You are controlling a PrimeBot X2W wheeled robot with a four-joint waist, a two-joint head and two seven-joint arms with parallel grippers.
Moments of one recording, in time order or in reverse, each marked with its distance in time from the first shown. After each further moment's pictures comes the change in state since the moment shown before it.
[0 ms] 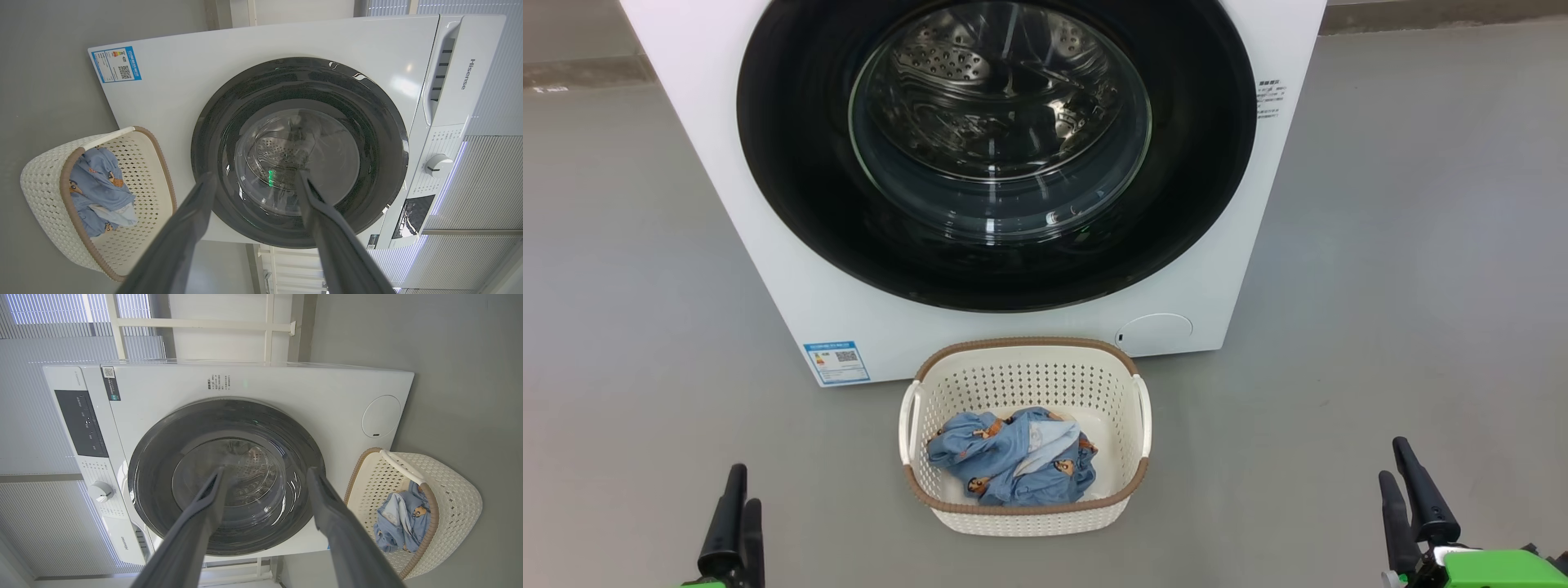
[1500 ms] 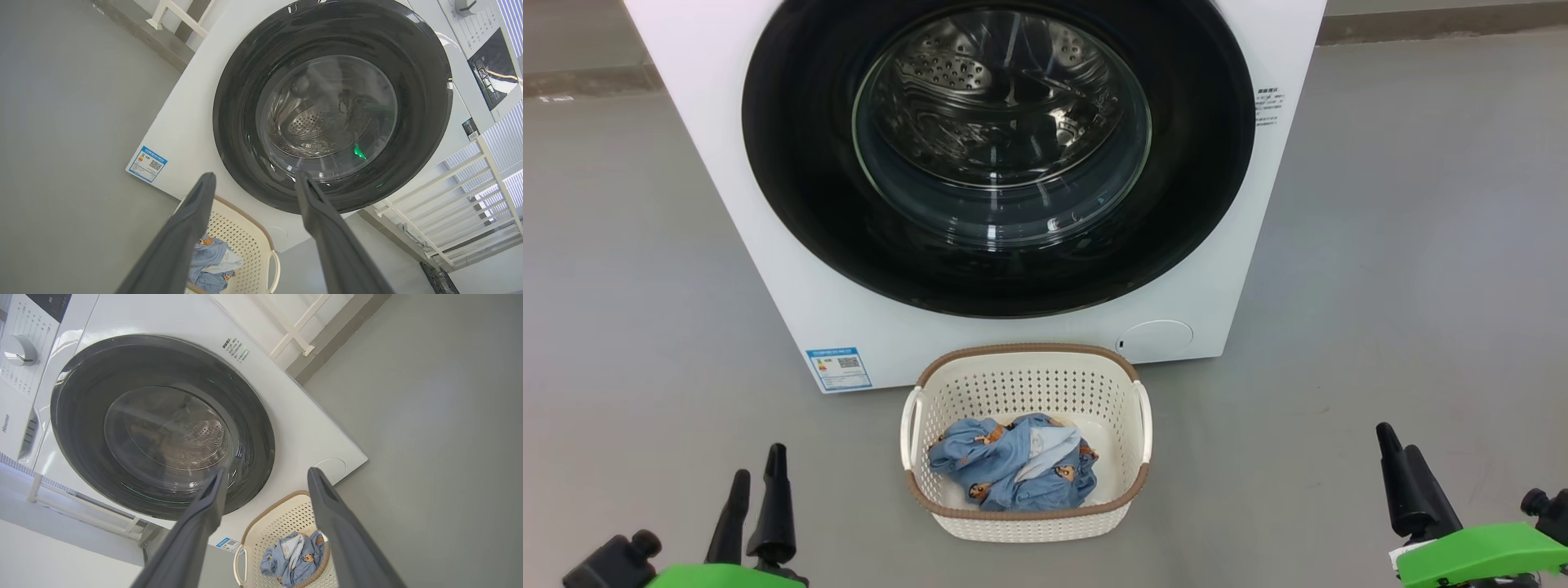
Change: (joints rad) left arm -0.003 0.013 -0.048 -0.041 0.756 0.000 -0.129; right arm -0.014 -0.083 0.065 -0.010 -0.628 0.000 -0.140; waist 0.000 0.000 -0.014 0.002
